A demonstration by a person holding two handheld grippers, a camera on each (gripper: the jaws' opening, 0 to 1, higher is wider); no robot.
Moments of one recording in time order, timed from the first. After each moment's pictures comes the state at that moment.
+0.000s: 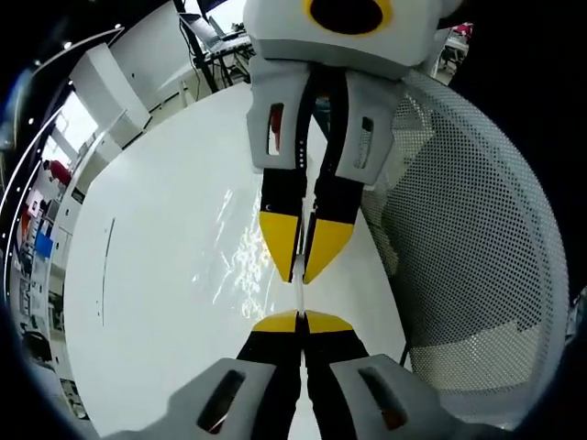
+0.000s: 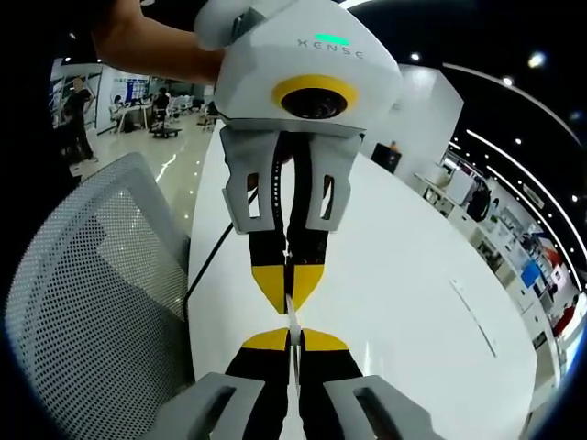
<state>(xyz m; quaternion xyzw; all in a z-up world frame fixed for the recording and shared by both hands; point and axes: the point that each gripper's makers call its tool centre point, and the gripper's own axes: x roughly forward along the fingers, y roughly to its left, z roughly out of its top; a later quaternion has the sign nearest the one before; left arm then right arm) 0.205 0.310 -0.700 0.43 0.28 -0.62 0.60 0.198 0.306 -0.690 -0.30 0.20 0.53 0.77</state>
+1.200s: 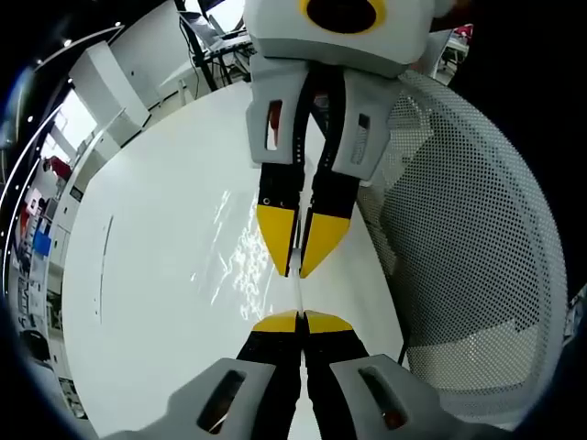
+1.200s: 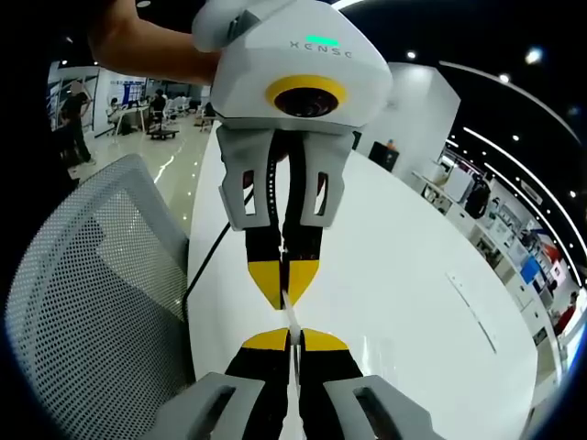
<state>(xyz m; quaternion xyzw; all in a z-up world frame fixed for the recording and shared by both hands) 0.203 0.311 -0.701 0.43 0.28 -0.62 0.60 0.198 0.304 -0.690 -0.30 0.20 0.53 0.77</state>
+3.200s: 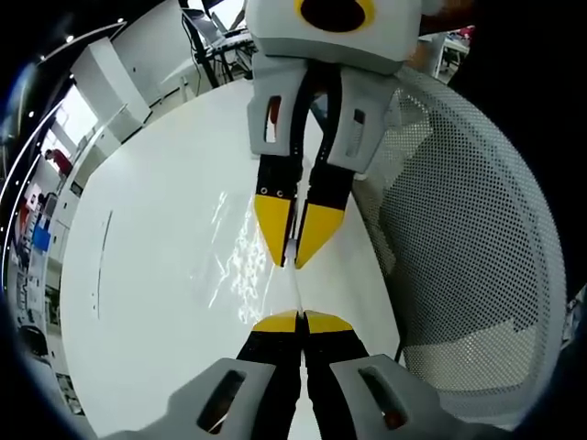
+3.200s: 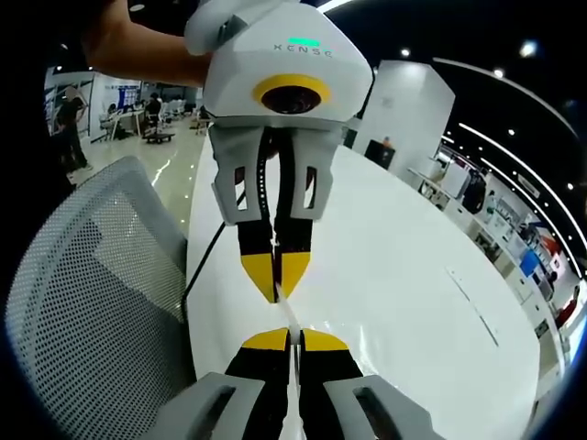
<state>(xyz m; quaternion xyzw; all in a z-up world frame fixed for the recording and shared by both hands) 0.200 0.317 -0.704 0.42 0.29 -0.61 0.60 0.198 0.302 -0.694 -0.29 0.20 0.52 0.78</state>
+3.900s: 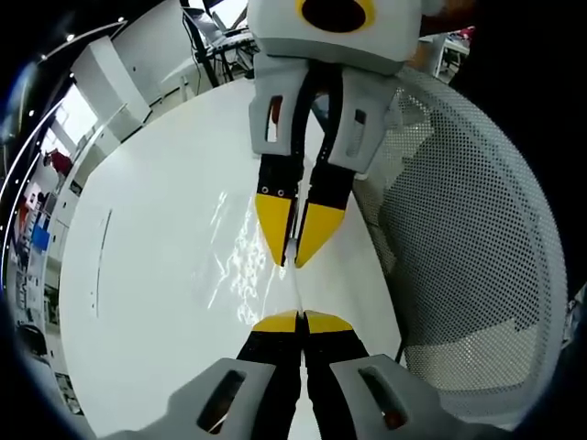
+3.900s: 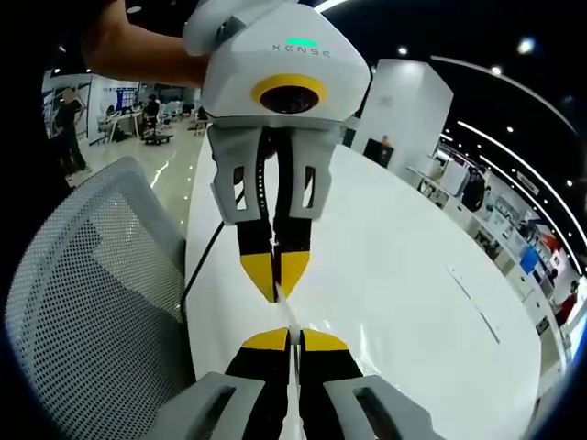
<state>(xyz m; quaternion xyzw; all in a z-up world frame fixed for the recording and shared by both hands) 0.201 0.316 -0.705 0.42 0.29 -0.61 0.60 0.199 0.301 -0.695 -0.28 0.21 0.52 0.78</state>
